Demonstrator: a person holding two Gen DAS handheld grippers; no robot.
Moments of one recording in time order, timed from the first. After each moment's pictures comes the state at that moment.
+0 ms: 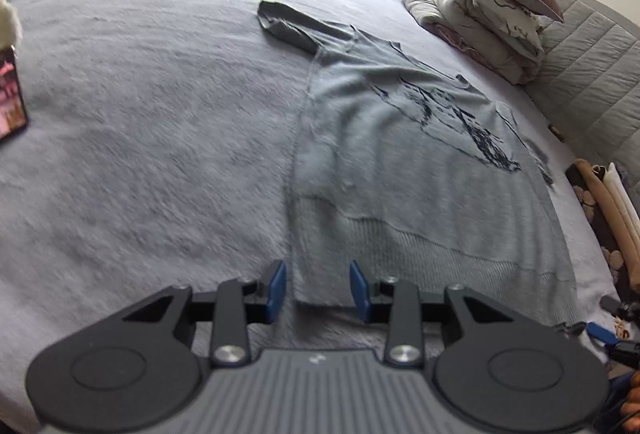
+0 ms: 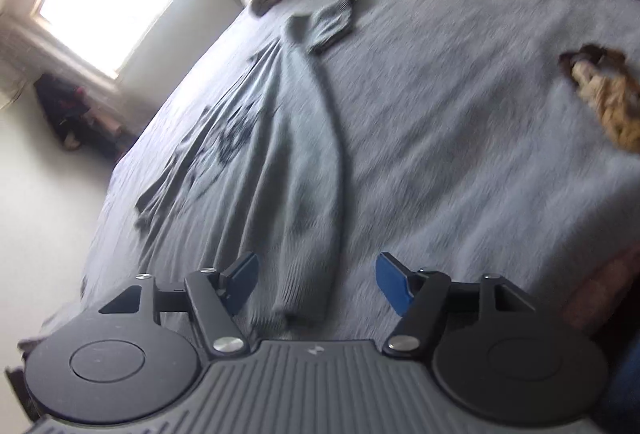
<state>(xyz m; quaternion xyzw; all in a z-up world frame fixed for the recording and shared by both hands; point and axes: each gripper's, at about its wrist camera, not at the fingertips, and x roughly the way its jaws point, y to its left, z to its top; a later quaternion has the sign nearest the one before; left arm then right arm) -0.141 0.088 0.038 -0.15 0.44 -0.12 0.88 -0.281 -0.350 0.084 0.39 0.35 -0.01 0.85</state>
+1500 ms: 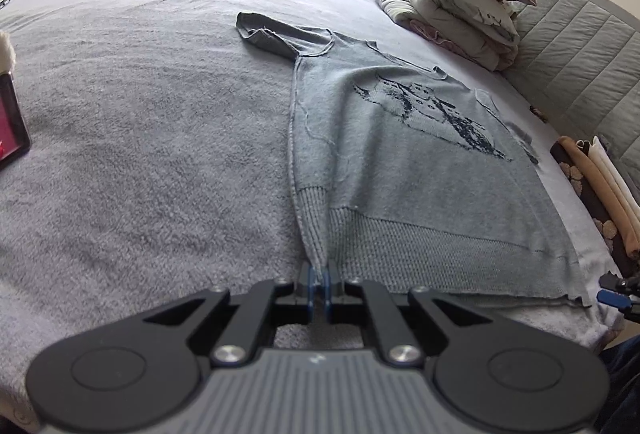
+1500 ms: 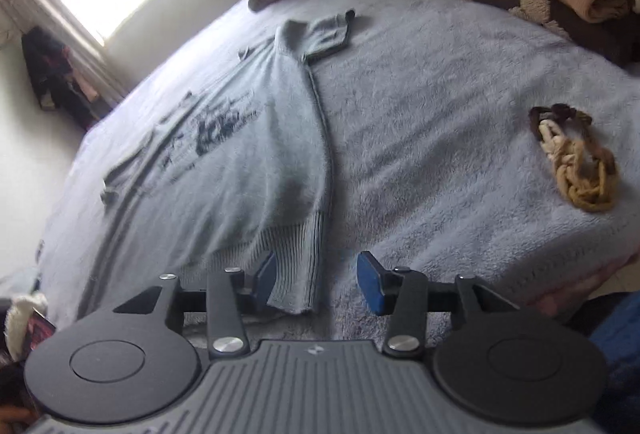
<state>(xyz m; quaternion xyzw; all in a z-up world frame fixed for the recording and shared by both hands) -0.161 0.094 0.048 -0.11 0.41 -0.14 0.89 -0.284 -0.349 0.102 0.29 0.37 -0.05 0.88</state>
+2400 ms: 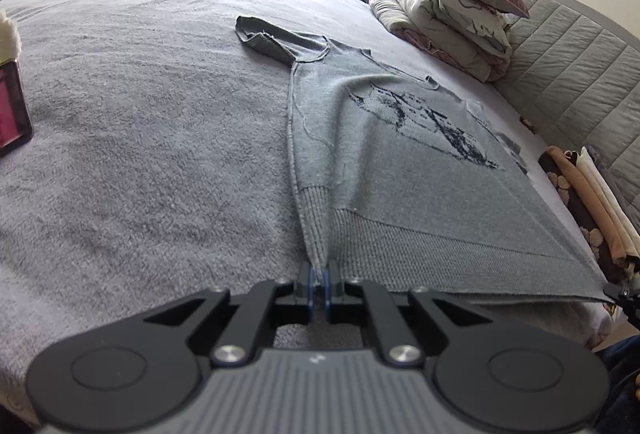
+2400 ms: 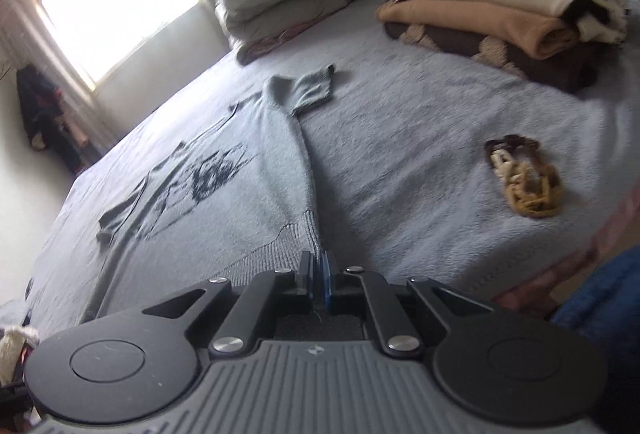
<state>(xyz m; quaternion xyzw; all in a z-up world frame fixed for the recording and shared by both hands) -0.172 0.100 0.048 -0.13 0.40 -0.16 0.89 -0.328 -0.346 0.125 0.29 0.28 -0.12 0.91</state>
